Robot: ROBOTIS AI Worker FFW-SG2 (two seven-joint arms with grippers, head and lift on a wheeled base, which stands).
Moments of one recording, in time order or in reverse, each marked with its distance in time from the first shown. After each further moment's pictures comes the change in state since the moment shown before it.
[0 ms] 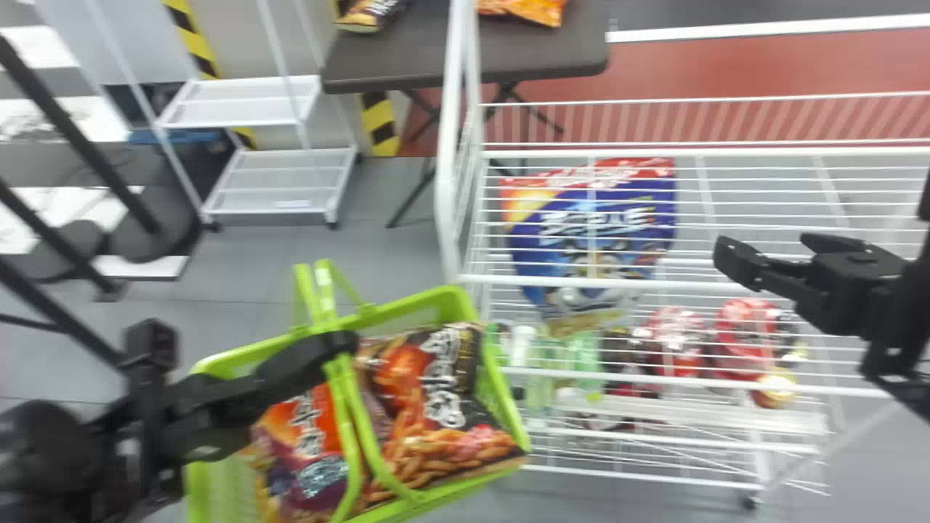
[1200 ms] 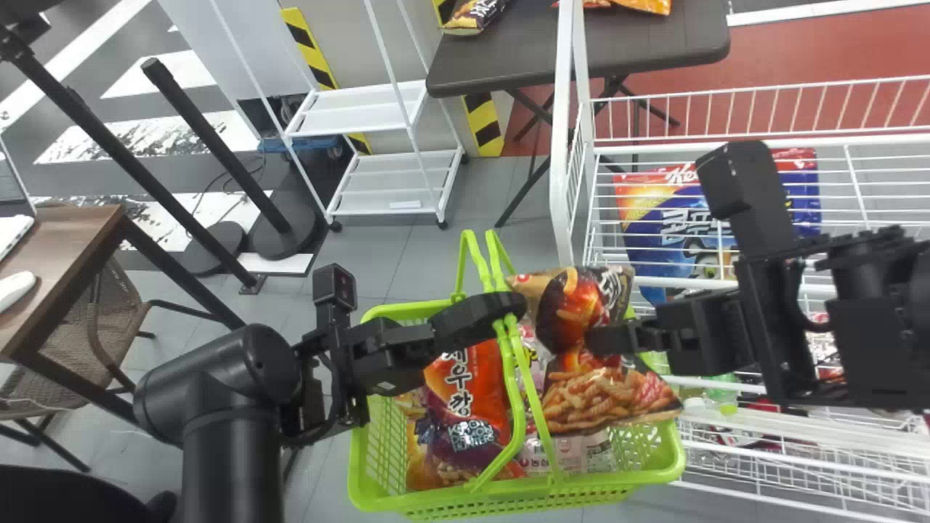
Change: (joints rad) left arm -0.140 -0.030 -0.096 0.035 -0.110 0.000 0.000; right arm -0.372 0.035 0.417 0.093 -0.568 0.824 -0.267
